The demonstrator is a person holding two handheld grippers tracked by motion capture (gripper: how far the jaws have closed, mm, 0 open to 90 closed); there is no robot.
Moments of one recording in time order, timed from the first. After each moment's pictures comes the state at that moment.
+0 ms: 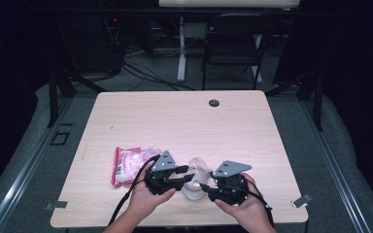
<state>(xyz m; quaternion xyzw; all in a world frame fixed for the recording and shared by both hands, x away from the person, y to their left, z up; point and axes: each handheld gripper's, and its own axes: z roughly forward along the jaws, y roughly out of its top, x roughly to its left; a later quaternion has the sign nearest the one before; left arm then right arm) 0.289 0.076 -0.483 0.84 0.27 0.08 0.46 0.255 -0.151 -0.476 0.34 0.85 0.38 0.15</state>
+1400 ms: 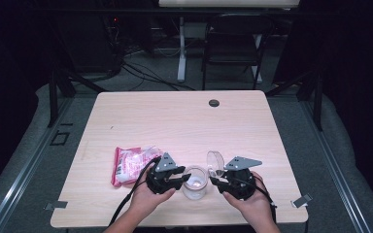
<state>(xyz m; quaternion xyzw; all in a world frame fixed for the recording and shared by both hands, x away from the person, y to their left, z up) 0.300 0.077 -0.512 0.85 0.29 0.09 0.43 0.270 -0.176 -0.489 0.40 0.82 0.39 0.14</state>
